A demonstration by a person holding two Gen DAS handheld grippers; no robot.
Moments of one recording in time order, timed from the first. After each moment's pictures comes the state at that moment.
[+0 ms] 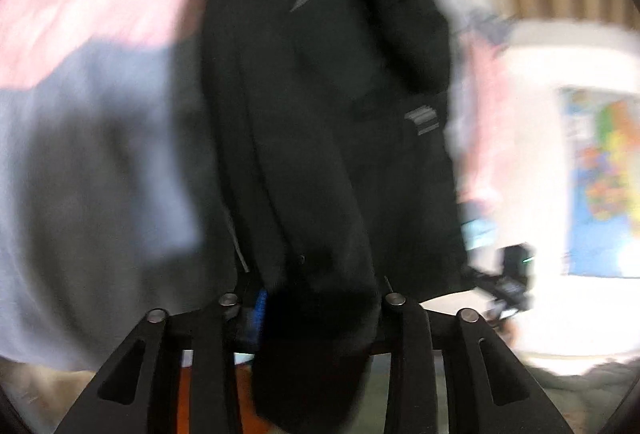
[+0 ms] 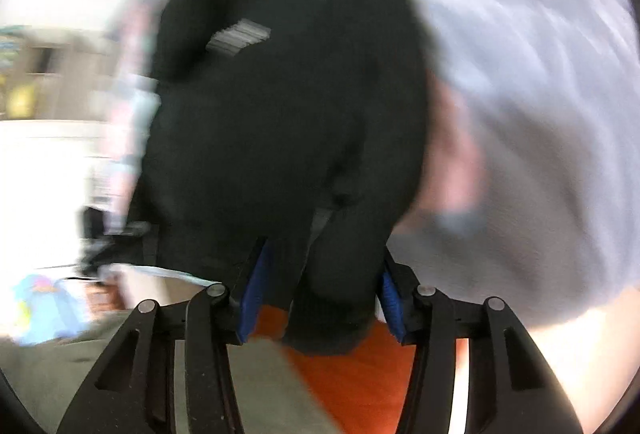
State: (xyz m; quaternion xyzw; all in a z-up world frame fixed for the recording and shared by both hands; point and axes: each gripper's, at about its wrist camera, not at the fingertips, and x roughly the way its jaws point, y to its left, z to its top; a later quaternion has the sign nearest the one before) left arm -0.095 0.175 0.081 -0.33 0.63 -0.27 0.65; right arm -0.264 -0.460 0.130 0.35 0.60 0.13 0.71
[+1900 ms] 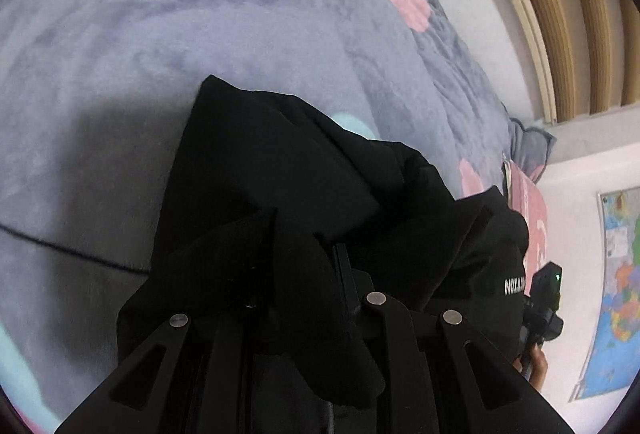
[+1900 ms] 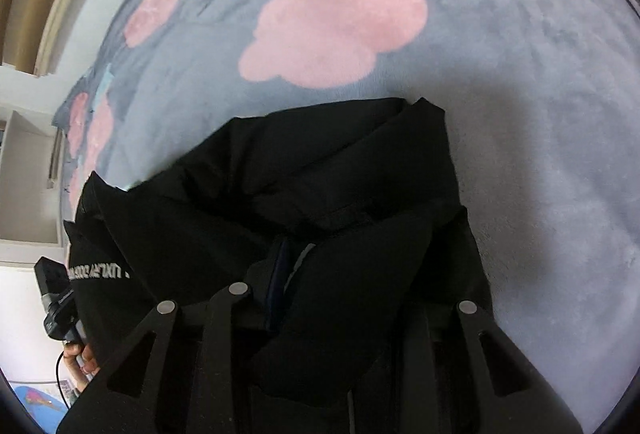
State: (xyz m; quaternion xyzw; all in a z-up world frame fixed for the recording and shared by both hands) left arm 0.301 0.111 0.050 -0.29 0.58 -0.19 0.74; right arm 0.200 -0.493 0.076 0.28 0.61 0.01 0.75
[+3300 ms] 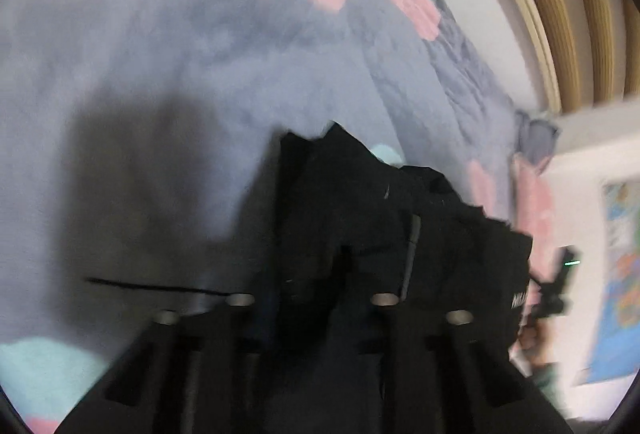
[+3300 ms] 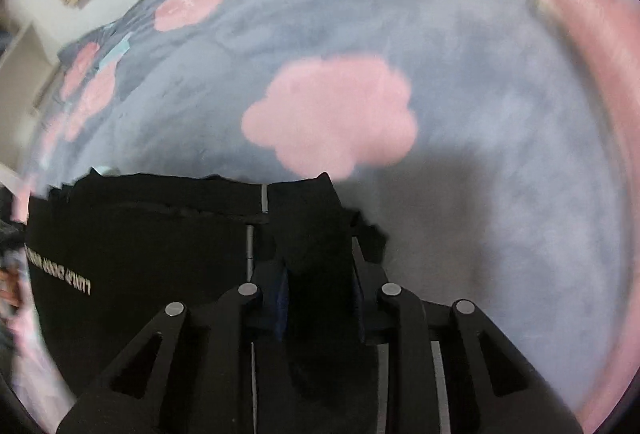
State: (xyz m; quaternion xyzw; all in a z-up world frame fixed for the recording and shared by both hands) left arm 0.301 0.169 0.083 -0.23 0.59 -0.18 0.76; right arm 0.213 -0.504 0.132 0.07 0.54 0.01 0.84
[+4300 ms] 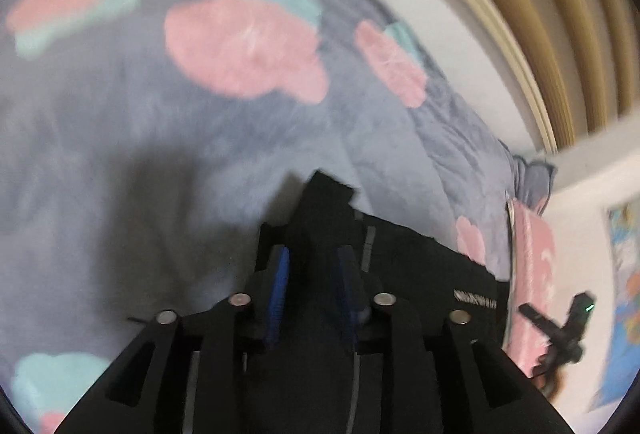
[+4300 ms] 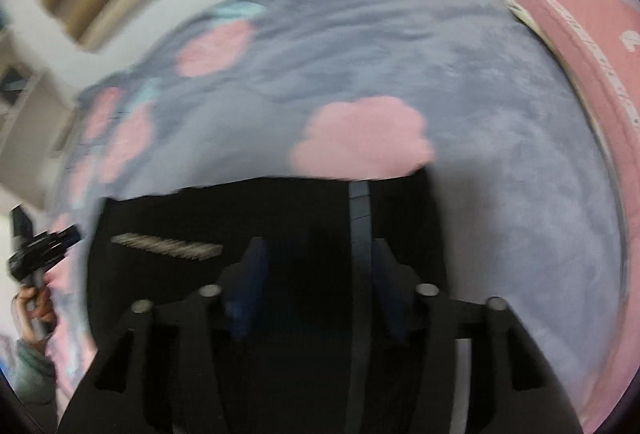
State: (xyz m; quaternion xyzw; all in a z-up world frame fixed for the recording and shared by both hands) left arm 0.305 0.174 0.161 -0.24 0.51 -0.15 0.81; right arm 0.190 -0.483 0.190 0.17 0.51 0.04 0.84
